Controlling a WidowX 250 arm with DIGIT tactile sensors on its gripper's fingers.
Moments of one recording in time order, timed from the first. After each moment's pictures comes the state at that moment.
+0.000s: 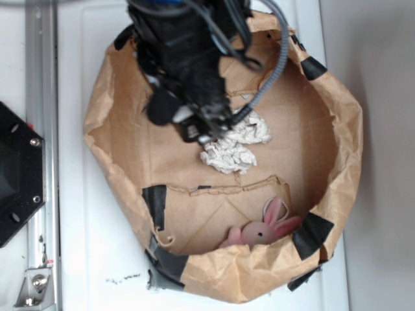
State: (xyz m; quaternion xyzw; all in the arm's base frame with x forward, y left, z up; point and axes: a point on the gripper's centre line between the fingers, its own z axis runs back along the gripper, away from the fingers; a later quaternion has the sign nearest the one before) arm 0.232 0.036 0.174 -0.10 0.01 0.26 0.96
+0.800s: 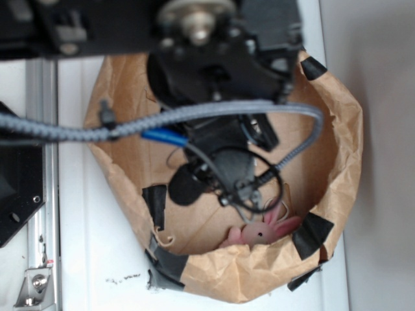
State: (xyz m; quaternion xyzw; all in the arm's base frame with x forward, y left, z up) arm 0.247 0.009 0.198 -0.07 -0.03 0.23 0.97
